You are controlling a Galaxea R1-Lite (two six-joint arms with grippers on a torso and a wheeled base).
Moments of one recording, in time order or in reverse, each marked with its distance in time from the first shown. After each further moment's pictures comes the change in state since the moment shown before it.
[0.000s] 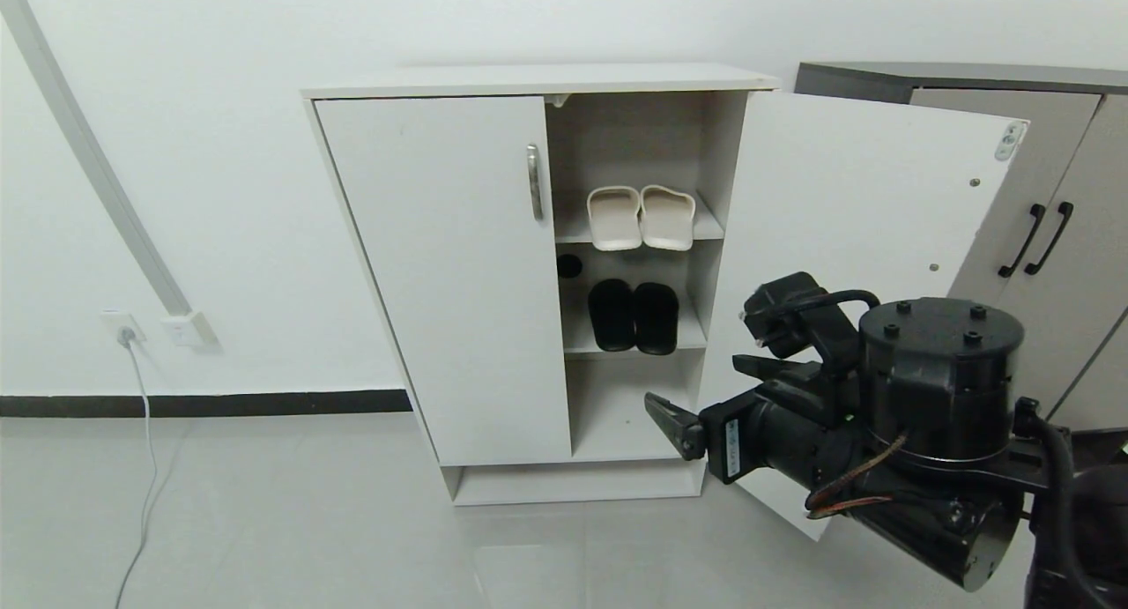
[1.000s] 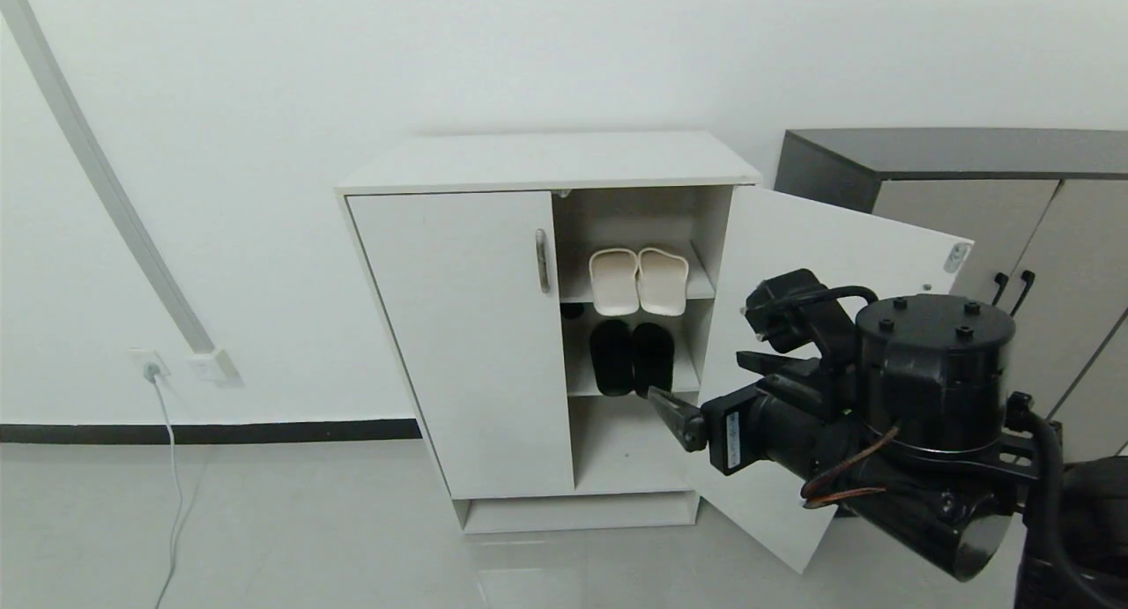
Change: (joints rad) left arm 0.000 0.000 0.000 0.000 0.001 -0.001; right arm -0.019 0.010 -0.007 -0.009 -0.009 0.000
